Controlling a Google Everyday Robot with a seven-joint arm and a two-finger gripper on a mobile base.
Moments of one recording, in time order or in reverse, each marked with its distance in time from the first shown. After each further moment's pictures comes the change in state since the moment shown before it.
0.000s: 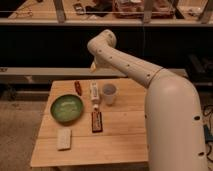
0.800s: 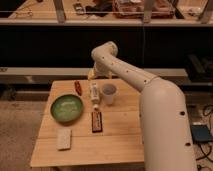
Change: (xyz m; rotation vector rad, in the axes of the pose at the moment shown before) arm -0.022 -0.028 0.066 0.150 -0.099 -0.032
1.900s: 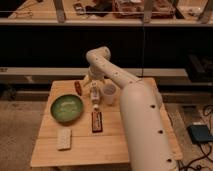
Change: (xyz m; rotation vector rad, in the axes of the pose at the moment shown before) arm -0.009 -0.036 0.060 0.063 -0.138 -0.084
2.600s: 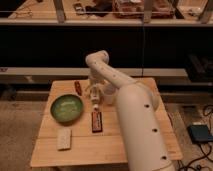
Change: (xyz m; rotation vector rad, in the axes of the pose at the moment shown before) arm -0.013 0.013 0.028 -0.054 -0.052 -0.045
